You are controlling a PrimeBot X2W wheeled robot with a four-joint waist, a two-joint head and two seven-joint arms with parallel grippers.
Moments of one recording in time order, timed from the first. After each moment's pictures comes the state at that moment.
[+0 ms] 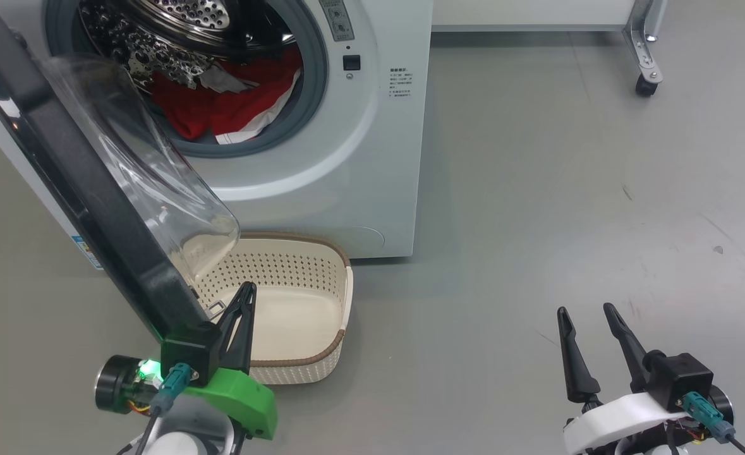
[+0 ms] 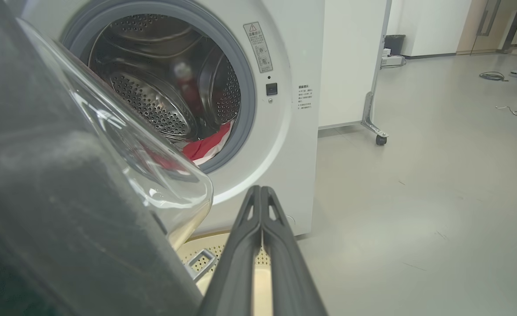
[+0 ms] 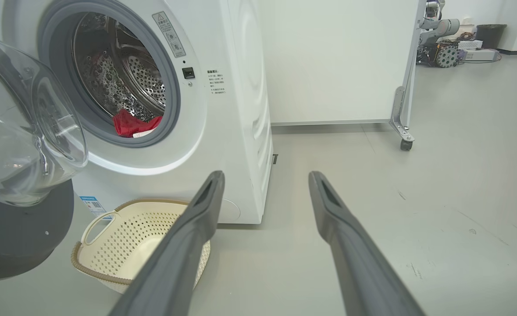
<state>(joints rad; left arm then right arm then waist) -0.07 0.04 -0.29 0.06 -0.22 0.05 -0.01 0.07 -0.11 0.23 0.15 0.36 -0.04 -0.26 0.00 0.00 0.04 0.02</state>
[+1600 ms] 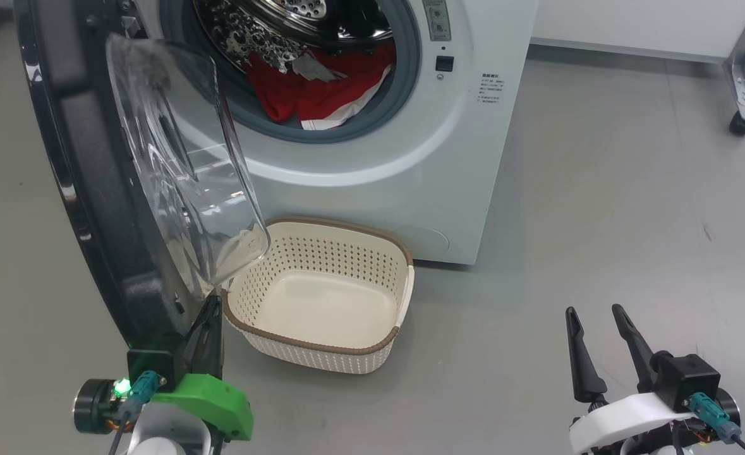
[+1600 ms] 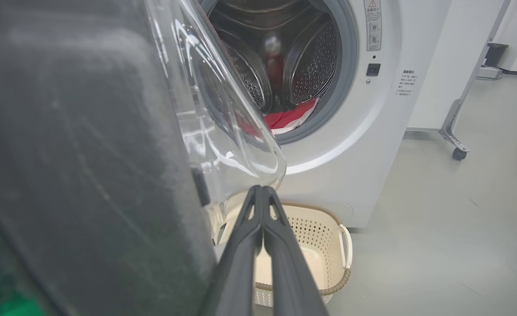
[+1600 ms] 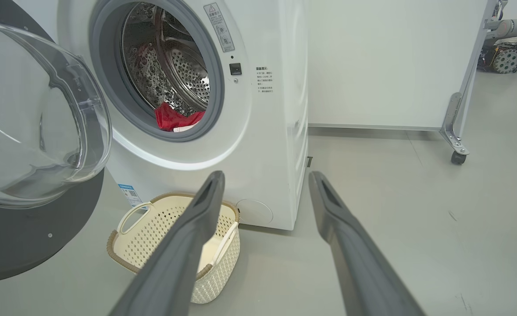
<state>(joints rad) -0.07 0.03 -0.22 0.18 -0.28 0.08 -0.08 0.07 -0.09 0.18 0.17 0.33 0.00 -0.26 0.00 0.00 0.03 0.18</state>
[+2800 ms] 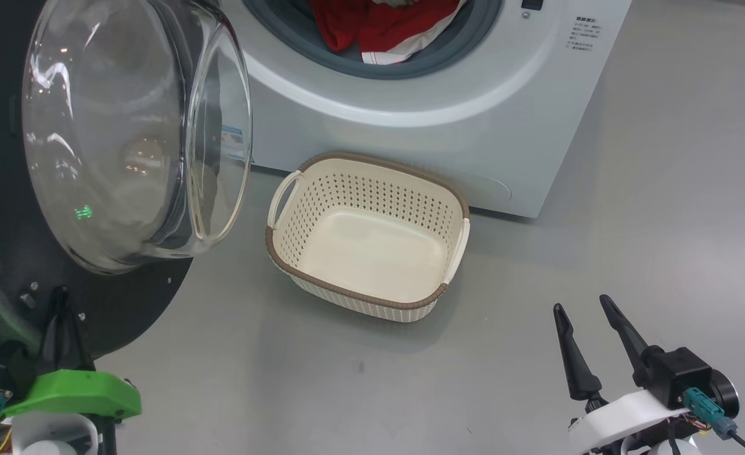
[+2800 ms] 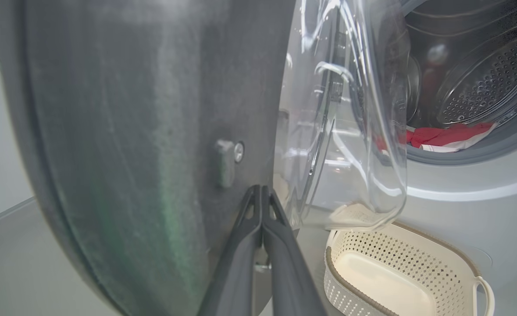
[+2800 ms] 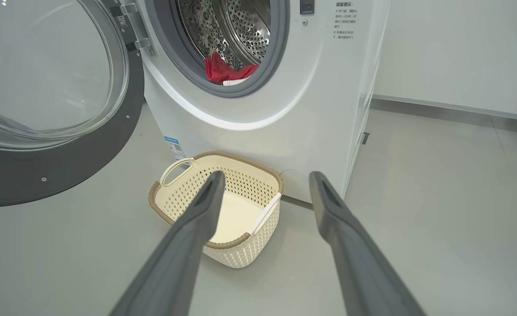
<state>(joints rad) -0.06 0.08 0.07 0.18 -0.39 0.11 -0.17 0.06 -0.12 0.21 0.14 0.28 0.03 -0.25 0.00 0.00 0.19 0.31</state>
